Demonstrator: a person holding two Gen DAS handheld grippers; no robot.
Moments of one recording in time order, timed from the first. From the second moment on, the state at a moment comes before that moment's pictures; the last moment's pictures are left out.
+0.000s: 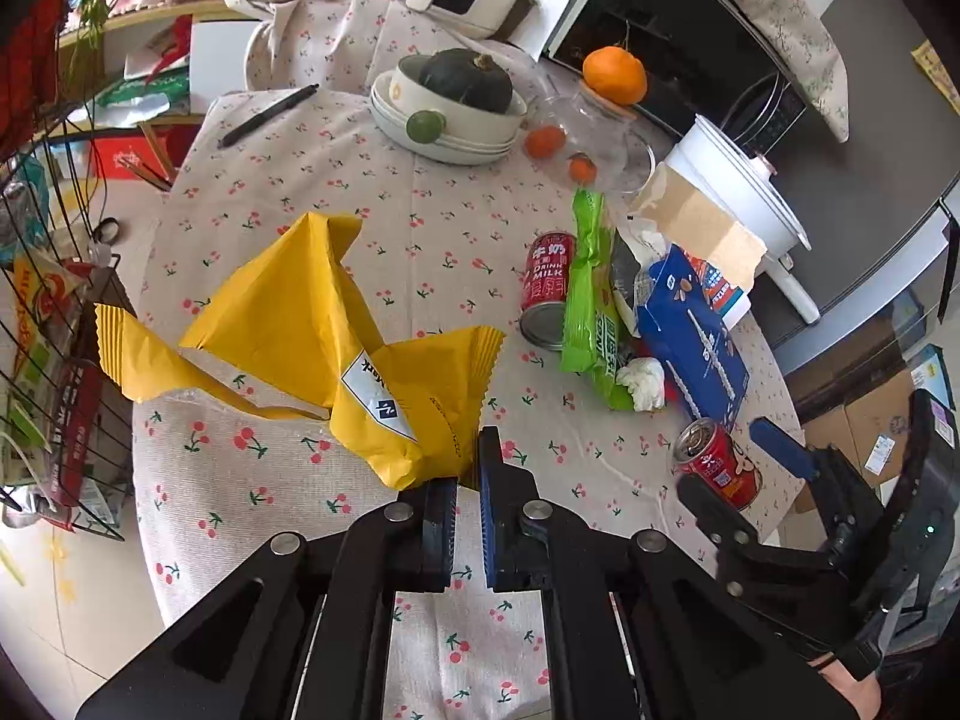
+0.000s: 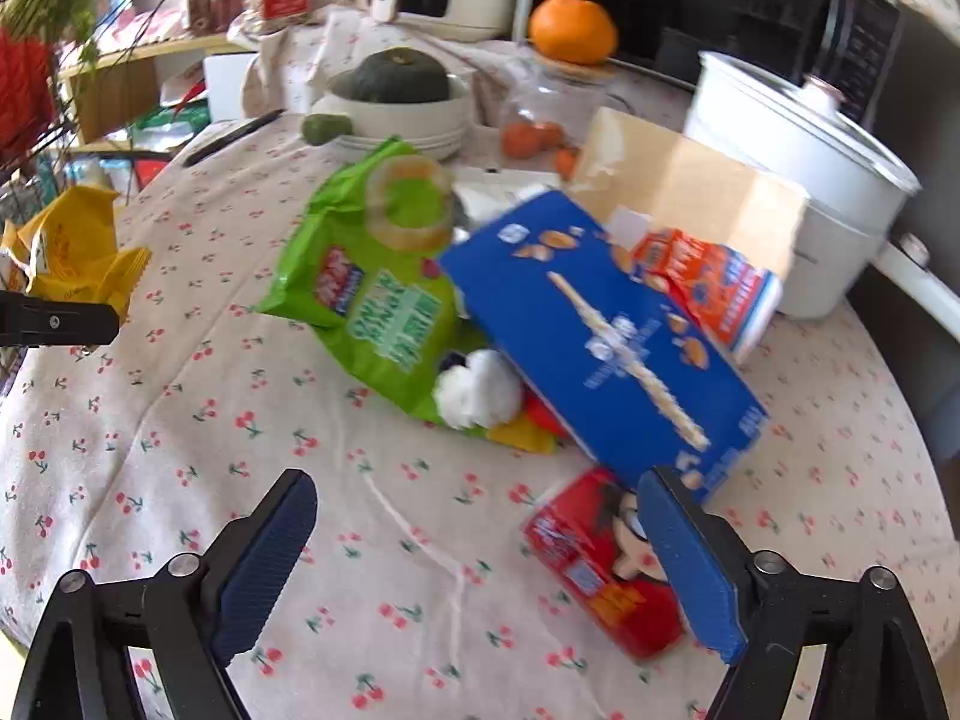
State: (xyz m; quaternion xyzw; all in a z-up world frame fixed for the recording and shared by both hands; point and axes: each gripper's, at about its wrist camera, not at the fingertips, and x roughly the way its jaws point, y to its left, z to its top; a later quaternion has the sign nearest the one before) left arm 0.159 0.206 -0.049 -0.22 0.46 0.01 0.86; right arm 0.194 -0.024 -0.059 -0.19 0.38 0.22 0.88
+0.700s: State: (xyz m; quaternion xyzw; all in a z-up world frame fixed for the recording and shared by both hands) left arm 0.136 0.237 -0.040 -0.22 0.45 0.01 0.86; right arm 0.251 0.053 -0.092 -0.18 0.39 0.19 0.88
